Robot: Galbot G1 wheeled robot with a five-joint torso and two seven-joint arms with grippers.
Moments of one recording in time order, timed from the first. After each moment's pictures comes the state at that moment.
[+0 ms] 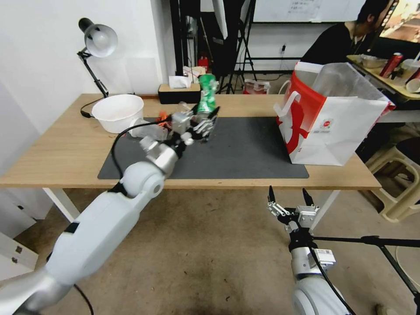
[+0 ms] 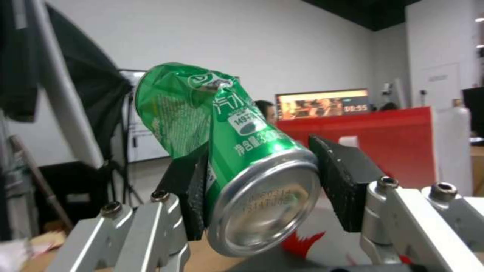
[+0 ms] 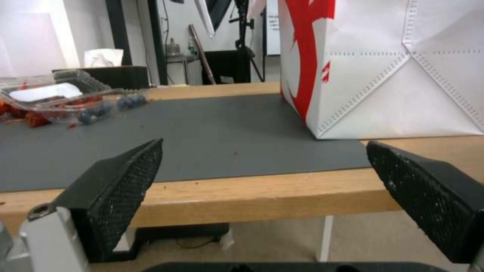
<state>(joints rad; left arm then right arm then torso) 0.52 -1.05 0.16 -1.70 -0.72 -0.11 0.09 -1.59 1.31 0.39 2.03 0.18 0.20 0.27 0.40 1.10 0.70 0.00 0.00</state>
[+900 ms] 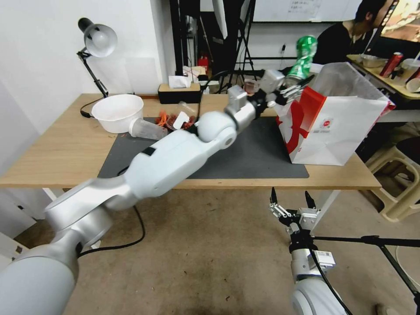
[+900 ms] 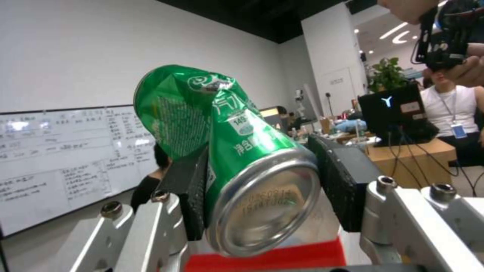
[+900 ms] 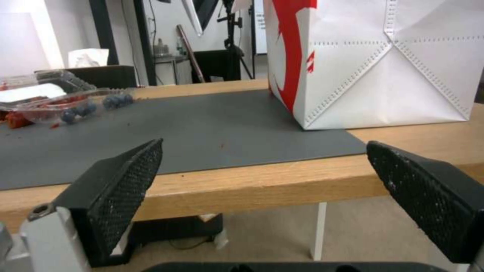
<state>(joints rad) -0.02 -1.42 0.58 -1.29 -0.82 -0.15 0.10 -1.59 1.35 0.41 2.01 0.16 0.22 0.28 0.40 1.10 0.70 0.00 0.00</state>
